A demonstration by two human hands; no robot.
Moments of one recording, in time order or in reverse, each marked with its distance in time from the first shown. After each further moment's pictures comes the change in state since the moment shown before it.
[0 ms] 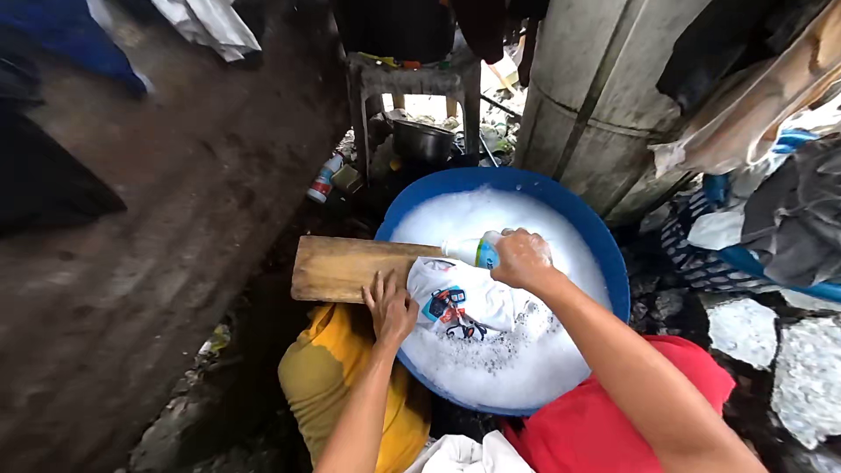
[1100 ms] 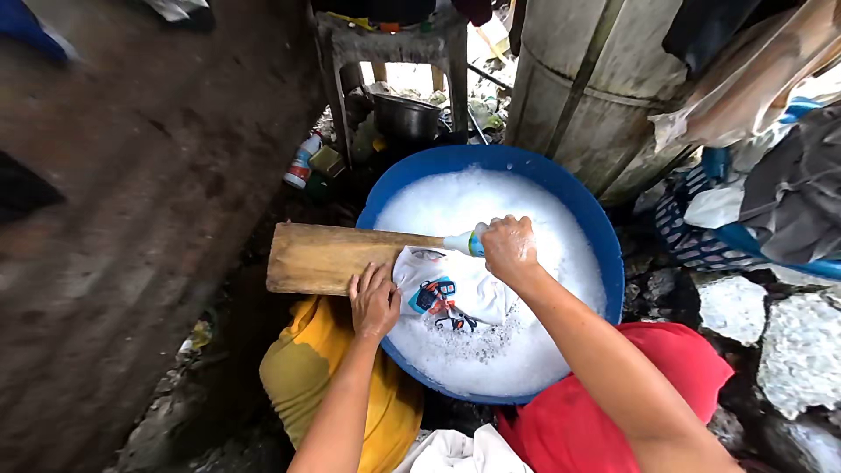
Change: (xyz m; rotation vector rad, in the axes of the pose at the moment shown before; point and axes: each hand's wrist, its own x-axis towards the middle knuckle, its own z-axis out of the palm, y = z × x) left_hand -0.005 -0.014 0.000 -0.020 0.003 0.161; right_hand 0.009 -0.001 0.034 -0.209 0.106 0.046
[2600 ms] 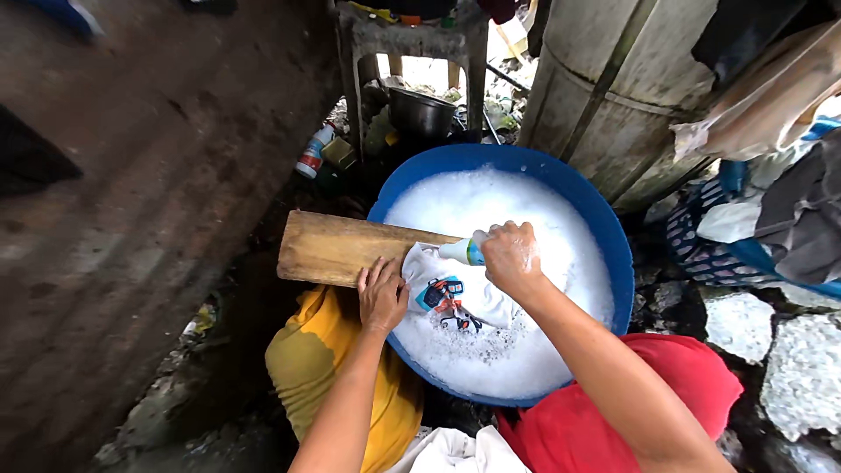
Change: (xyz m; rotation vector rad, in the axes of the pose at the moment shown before) left_hand -0.001 -0.001 0.003 -0.021 0.032 -0.010; right_hand -0.011 -0.017 0.000 -0.017 0.130 -0.134
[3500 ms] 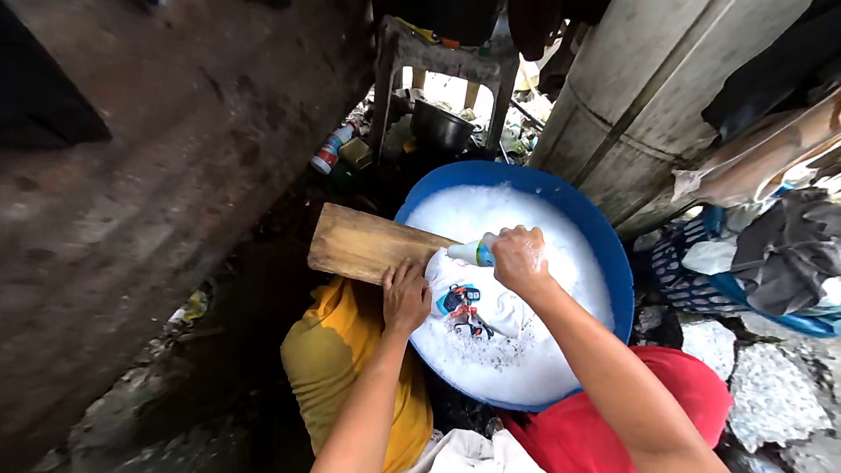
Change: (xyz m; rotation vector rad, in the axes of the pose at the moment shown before) left_hand -0.001 -0.009 0.001 -0.069 0.008 0.007; right_hand 0.021 -0.041 -0.019 -0.083 -0.064 0.015
